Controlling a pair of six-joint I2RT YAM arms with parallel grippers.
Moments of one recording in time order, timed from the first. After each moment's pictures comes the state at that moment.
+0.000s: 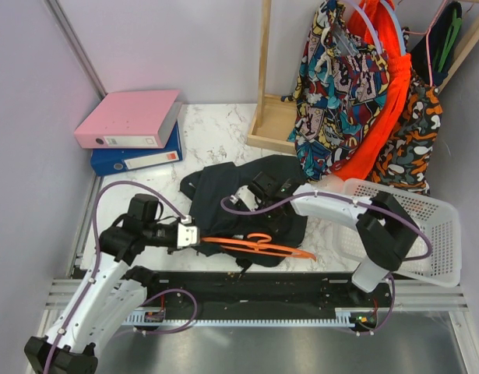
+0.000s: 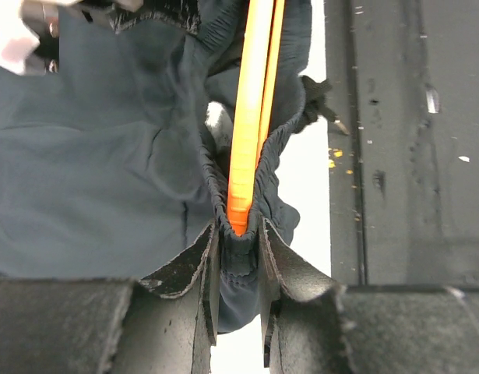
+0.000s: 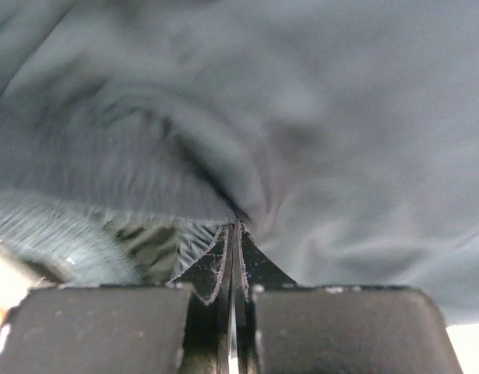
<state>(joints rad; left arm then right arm) -0.33 0.64 0.62 -0.87 0.88 1.05 0.85 1.66 1.08 -0.66 -0.10 -0.20</state>
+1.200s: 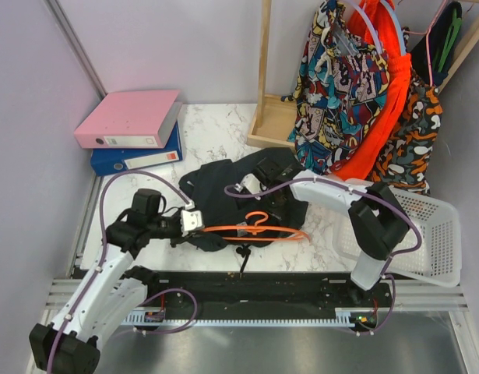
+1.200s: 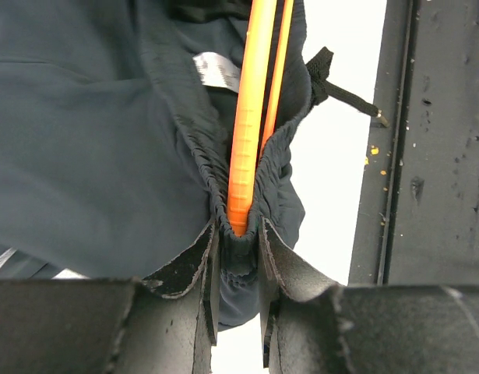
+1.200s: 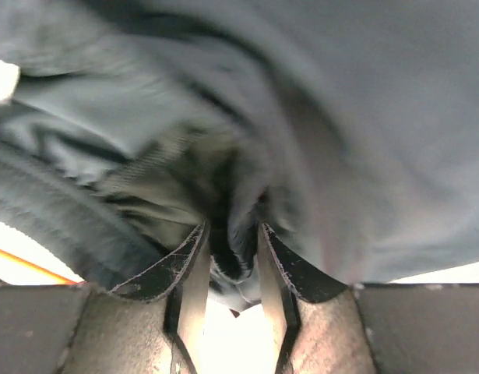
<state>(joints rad) -0.32 0.74 0.58 -0.71 0.78 0.88 0.76 1.75 1.20 -0.74 -0.02 -0.32</state>
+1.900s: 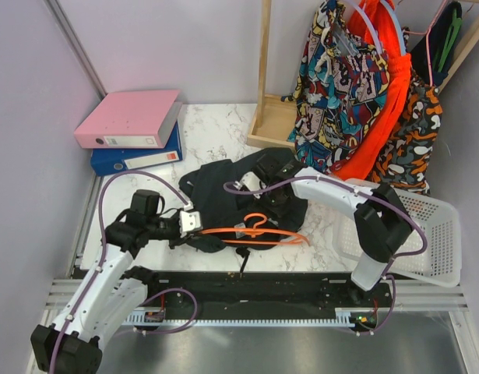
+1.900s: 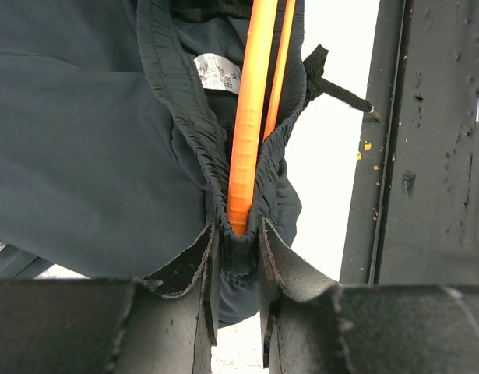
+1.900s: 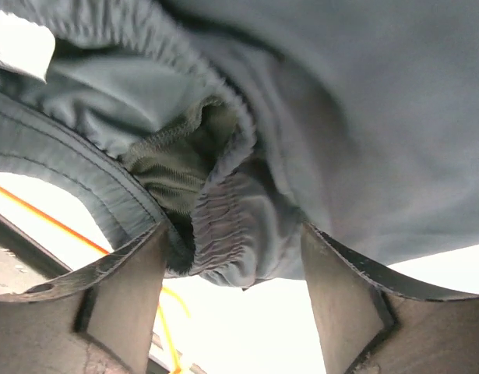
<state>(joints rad) -0.28 0.71 0.58 -0.76 0.81 0.91 0.74 1.73 1.28 -0.85 -0.07 -0.29</state>
